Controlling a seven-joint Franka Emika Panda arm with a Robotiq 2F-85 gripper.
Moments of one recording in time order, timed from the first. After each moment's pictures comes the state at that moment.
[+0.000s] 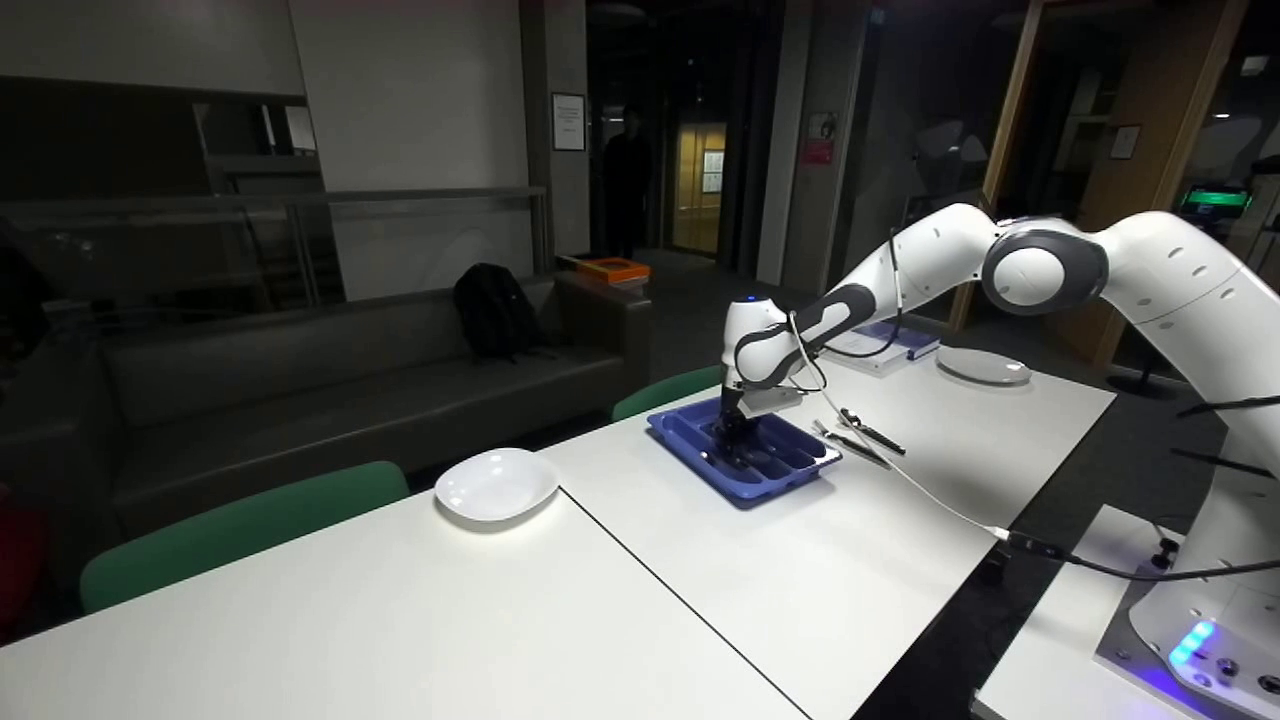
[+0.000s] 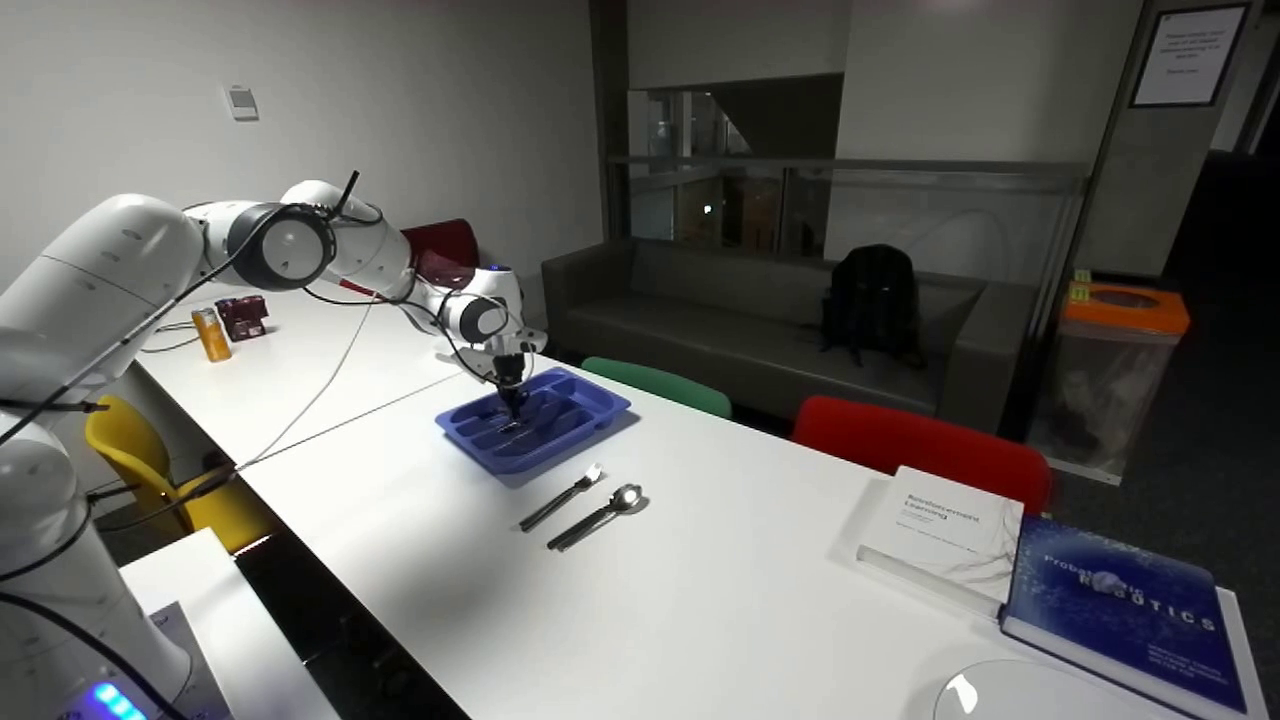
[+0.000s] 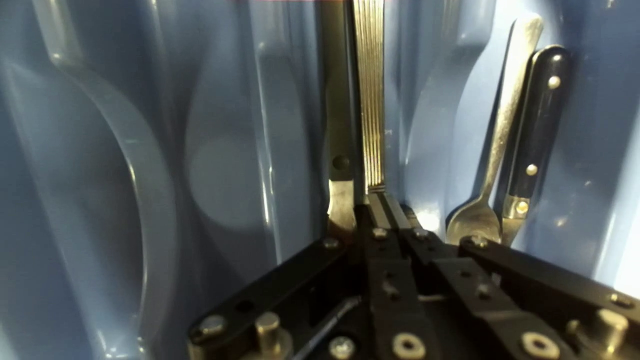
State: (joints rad) arm 0.21 0.88 -0.02 -1.45 0.04 2.36 0.32
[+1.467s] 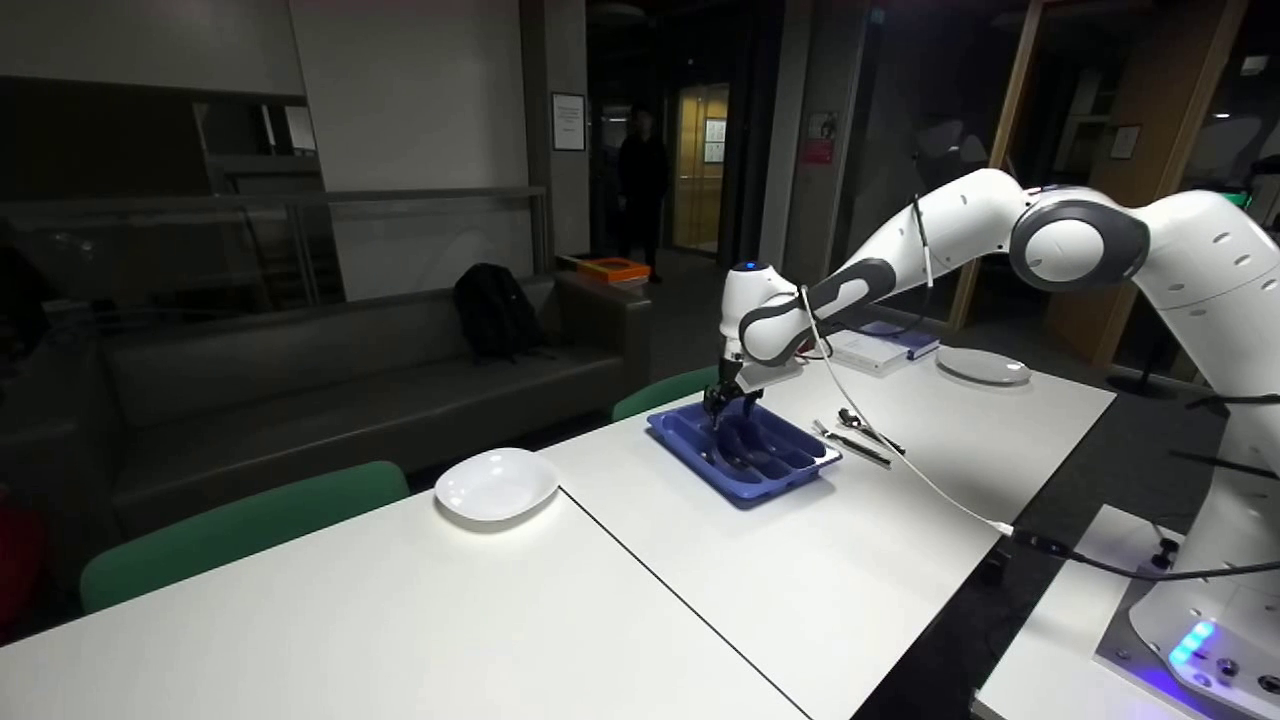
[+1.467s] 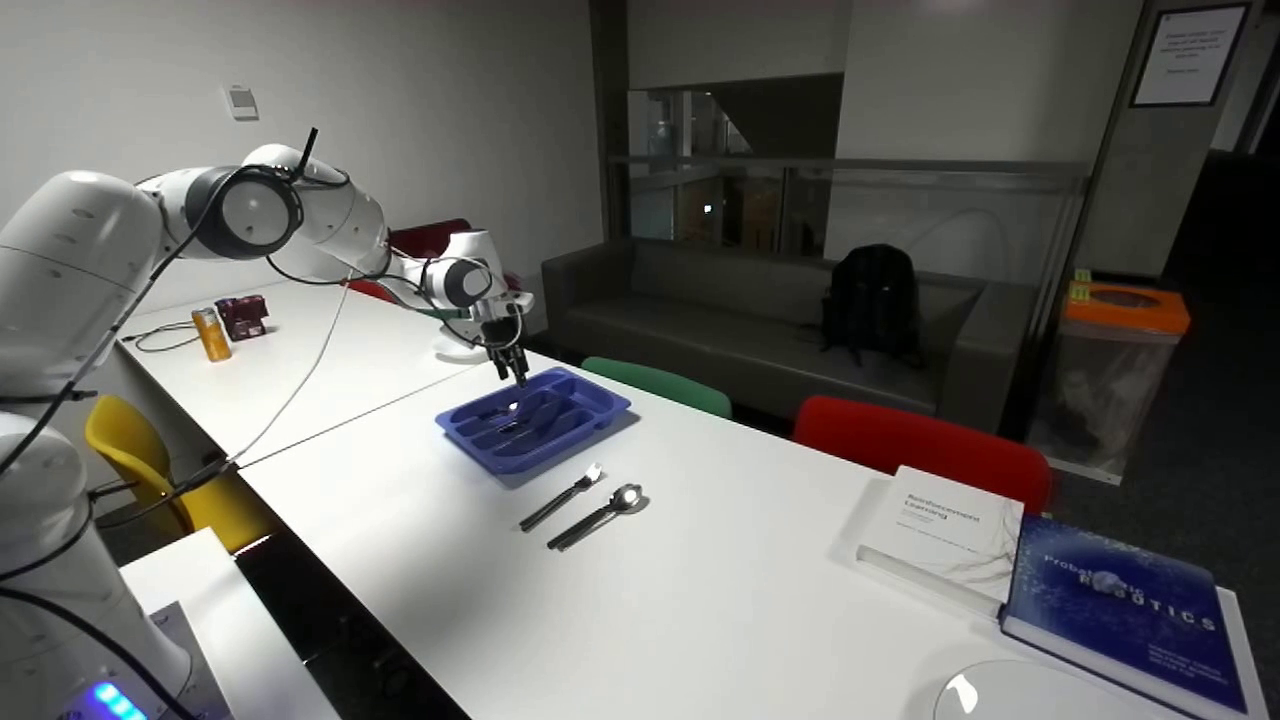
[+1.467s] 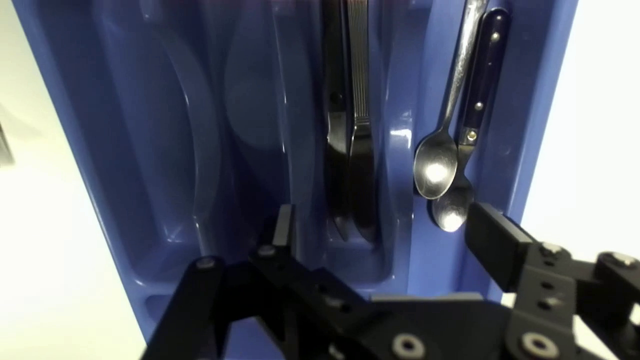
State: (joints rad) arm 0.29 0.74 -0.07 -1.52 -0.07 2.36 0.43
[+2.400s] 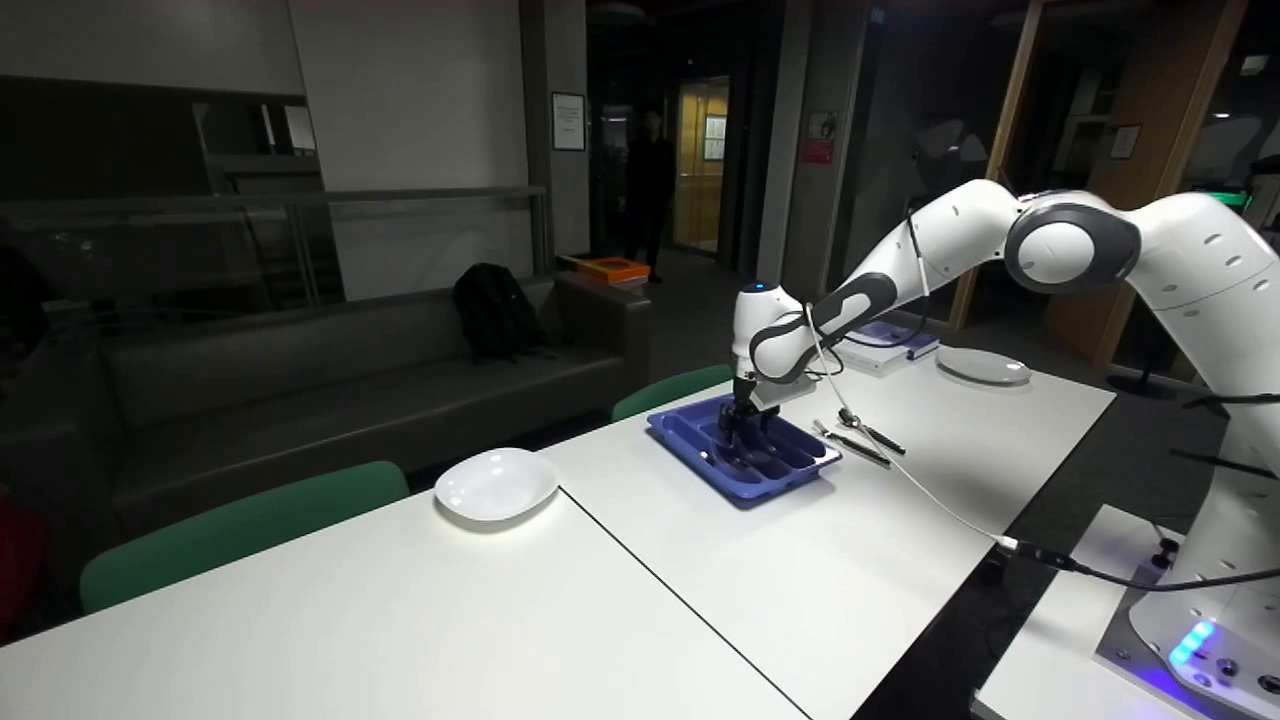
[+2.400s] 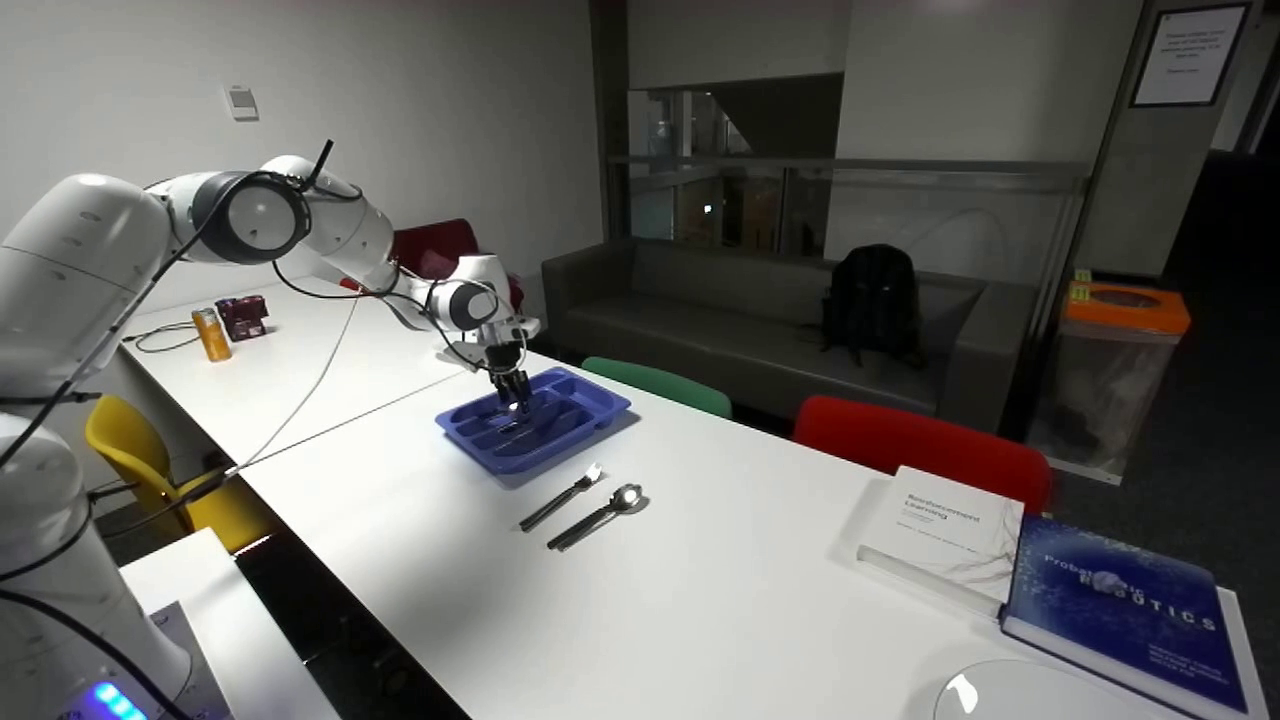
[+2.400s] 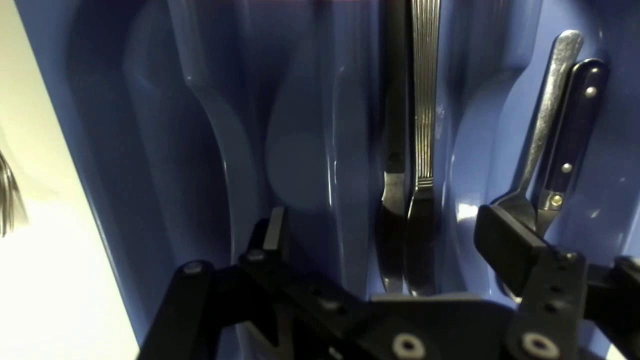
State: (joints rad) arm 0.25 0.76 -0.07 -1.59 -0.07 2.39 0.41
